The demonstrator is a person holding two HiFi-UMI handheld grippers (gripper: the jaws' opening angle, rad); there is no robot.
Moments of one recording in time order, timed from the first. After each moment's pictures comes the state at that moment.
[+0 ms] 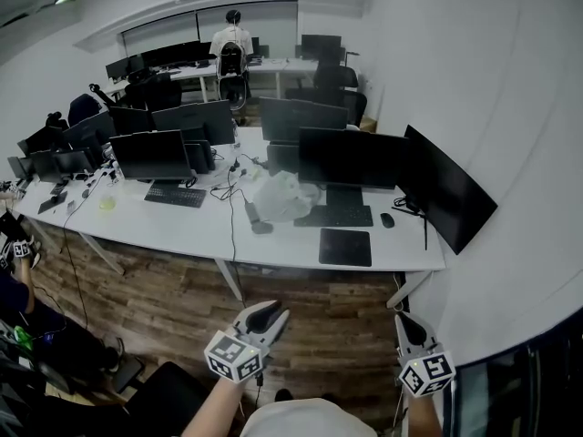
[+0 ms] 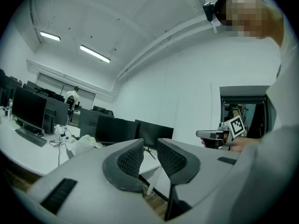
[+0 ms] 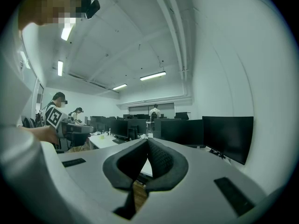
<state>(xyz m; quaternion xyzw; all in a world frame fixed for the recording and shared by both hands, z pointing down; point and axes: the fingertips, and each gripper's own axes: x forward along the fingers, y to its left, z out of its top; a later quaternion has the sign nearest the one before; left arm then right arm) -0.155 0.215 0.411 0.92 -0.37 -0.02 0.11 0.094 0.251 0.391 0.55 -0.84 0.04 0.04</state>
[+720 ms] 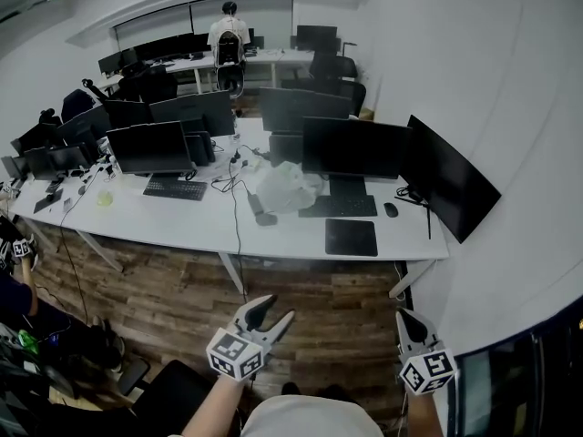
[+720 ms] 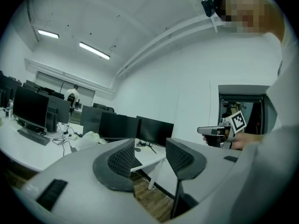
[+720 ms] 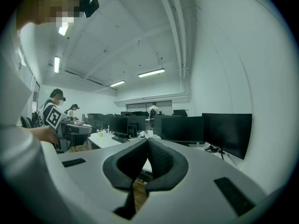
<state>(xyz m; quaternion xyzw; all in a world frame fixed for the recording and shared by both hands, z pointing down) -0.199 0.222 0.429 0.93 -0.36 0.00 0.12 0.048 0.266 0.399 0.56 -0.82 0.05 0.06</state>
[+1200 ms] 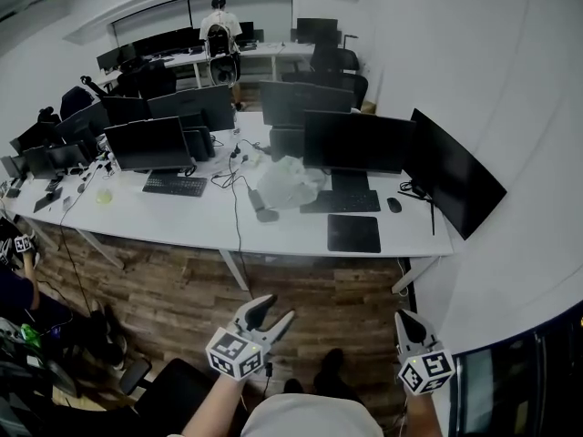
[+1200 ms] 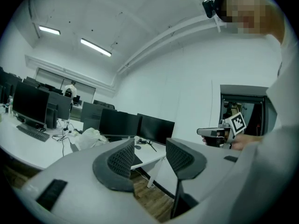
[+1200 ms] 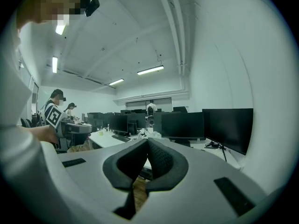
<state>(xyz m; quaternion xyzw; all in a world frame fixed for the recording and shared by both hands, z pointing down) -0.200 0.210 0.445 0.93 -0.35 0.01 0.13 0.045 0.254 0.418 0.56 -0.82 0.06 0.06</state>
